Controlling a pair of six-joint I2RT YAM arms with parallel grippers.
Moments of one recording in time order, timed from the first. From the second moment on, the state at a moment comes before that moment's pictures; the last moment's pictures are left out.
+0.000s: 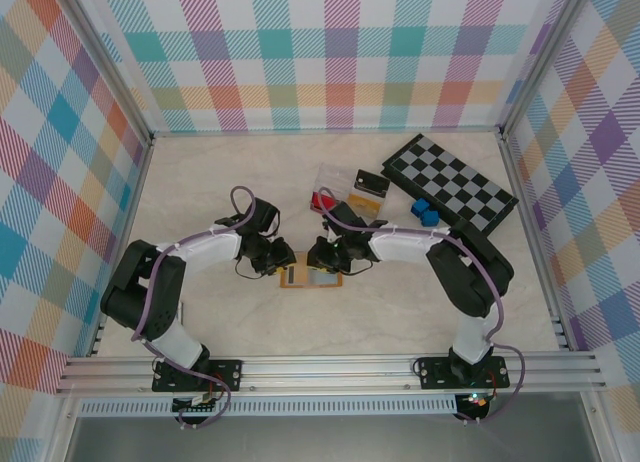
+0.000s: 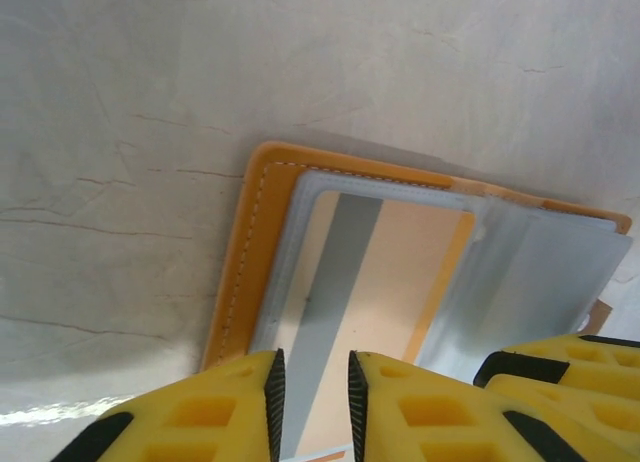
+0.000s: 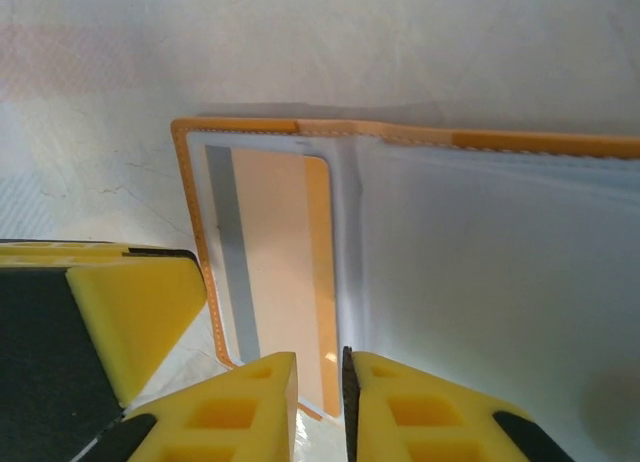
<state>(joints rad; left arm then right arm) -0.45 1.61 0.88 -0.49 0.33 -0.83 0.79 1.85 1.07 -0.22 -0.42 0.97</state>
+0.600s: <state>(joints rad) -0.45 1.66 0.89 -0.51 0.31 -0.79 0.79 1.90 1.10 -0.23 -0.43 0.97</state>
